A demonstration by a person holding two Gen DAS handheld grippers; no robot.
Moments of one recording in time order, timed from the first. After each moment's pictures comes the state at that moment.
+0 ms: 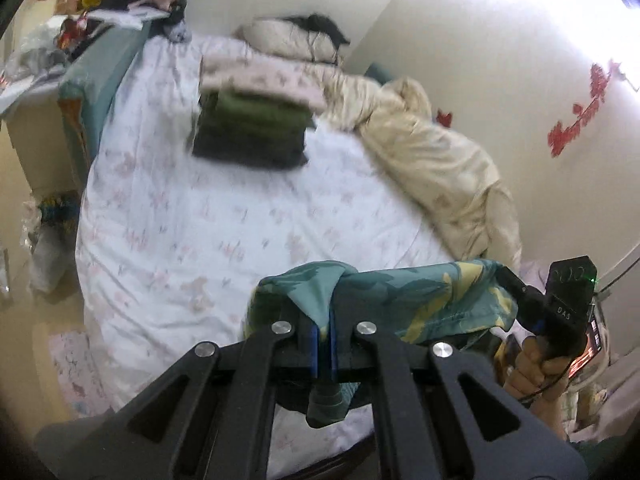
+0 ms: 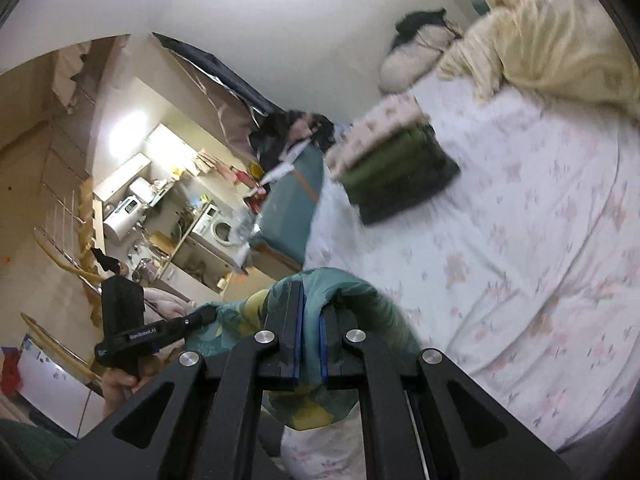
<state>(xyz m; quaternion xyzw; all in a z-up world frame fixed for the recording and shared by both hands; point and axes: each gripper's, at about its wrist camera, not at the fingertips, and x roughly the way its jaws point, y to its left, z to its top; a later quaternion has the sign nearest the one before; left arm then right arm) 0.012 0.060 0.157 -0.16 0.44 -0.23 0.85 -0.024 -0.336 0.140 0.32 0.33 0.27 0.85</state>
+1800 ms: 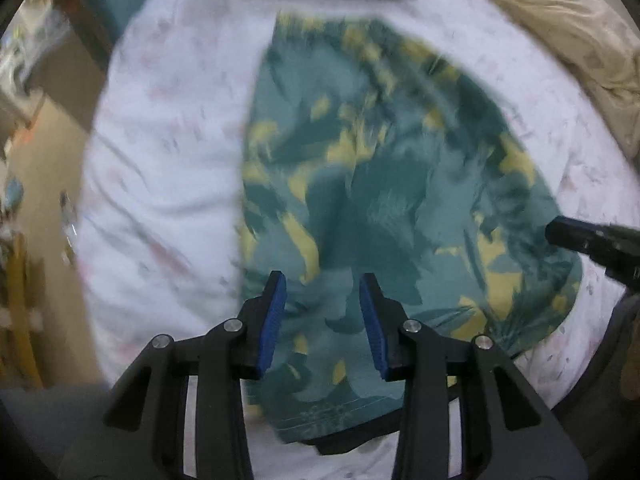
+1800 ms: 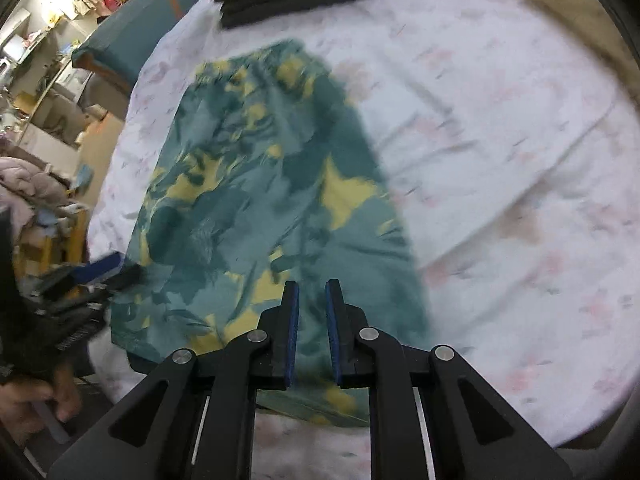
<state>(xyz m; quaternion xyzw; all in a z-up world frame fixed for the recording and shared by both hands) 0.019 -0.009 -0.128 0.02 0.62 -0.05 0.79 0.038 -0.246 -0.099 0.09 0.61 0.14 0.77</state>
